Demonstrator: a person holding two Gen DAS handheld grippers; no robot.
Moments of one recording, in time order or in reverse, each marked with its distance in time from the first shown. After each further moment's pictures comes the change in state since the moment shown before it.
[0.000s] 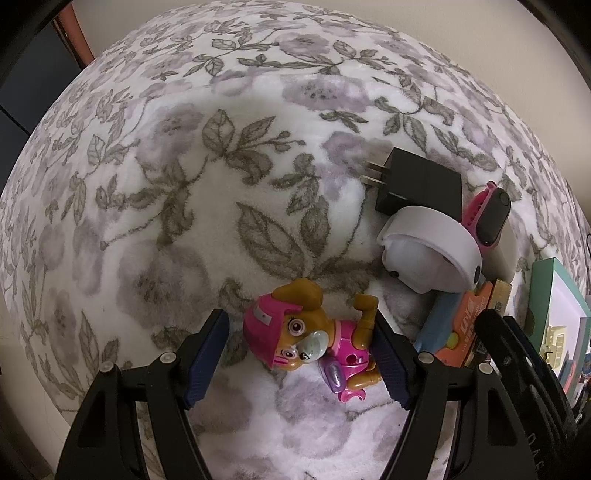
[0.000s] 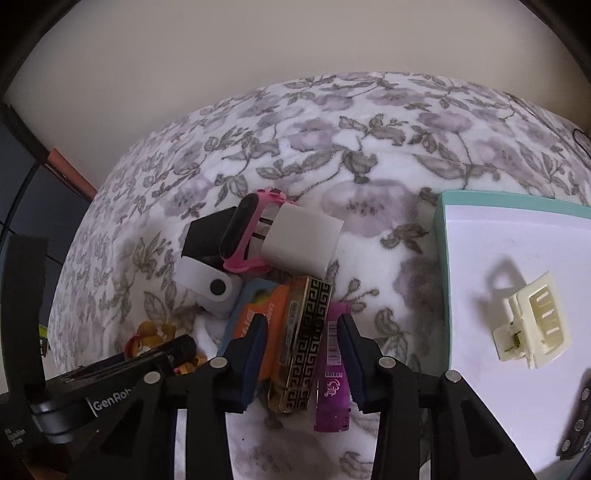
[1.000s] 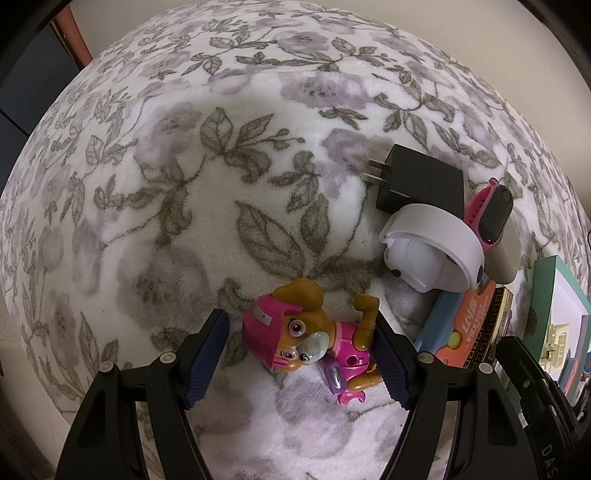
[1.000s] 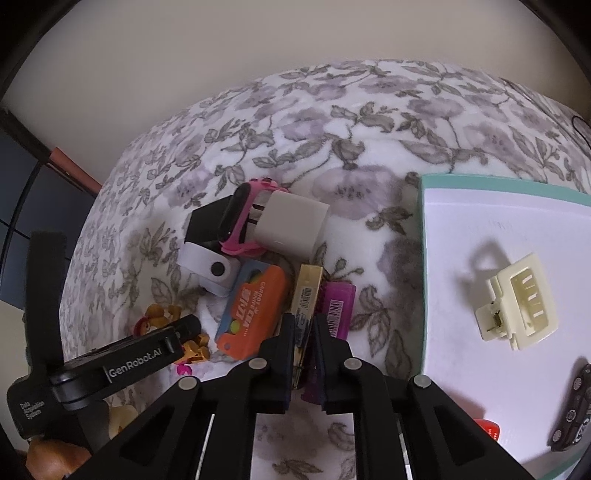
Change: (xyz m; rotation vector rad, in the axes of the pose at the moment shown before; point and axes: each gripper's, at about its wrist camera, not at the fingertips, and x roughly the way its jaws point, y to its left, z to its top) left arm 0.001 -0.002 -0.001 0.004 0.004 0.000; right arm -0.013 -0.010 -0.003 0.020 0.069 0.025
